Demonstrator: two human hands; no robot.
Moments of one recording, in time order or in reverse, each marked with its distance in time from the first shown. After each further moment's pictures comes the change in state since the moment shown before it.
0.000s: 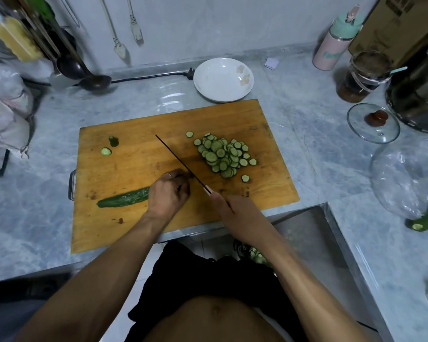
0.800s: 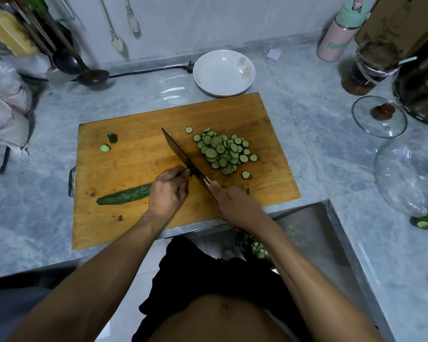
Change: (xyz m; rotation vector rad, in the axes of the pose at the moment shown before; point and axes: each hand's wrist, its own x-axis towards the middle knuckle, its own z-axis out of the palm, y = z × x) left_hand -0.005 -0.006 0.011 -0.031 0.054 0.097; right_hand 0.018 -0.003 -0.007 0.109 -0.089 0.110
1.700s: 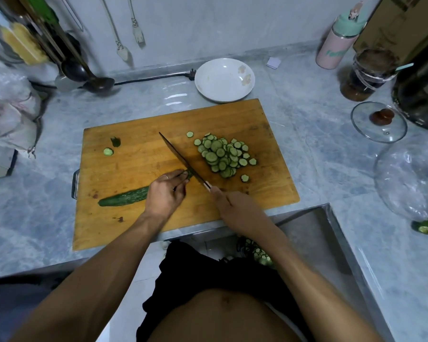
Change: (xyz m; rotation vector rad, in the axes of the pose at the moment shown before) left_hand 0.001 -0.001 -0.007 -0.060 -0.017 -0.119; right_hand -0.010 0.005 -0.004 -0.173 0.014 -0.158
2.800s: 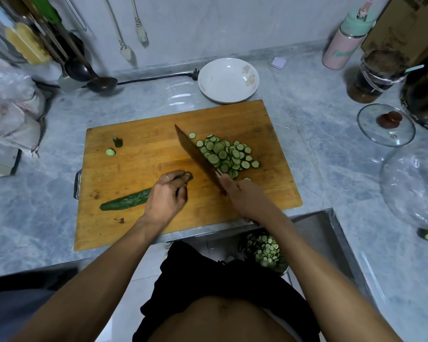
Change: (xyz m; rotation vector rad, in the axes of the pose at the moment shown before) left_hand 0.000 0.009 -0.007 0.089 -0.074 -0.029; right_hand 0.031 0.018 -0.019 0.065 0.038 0.069
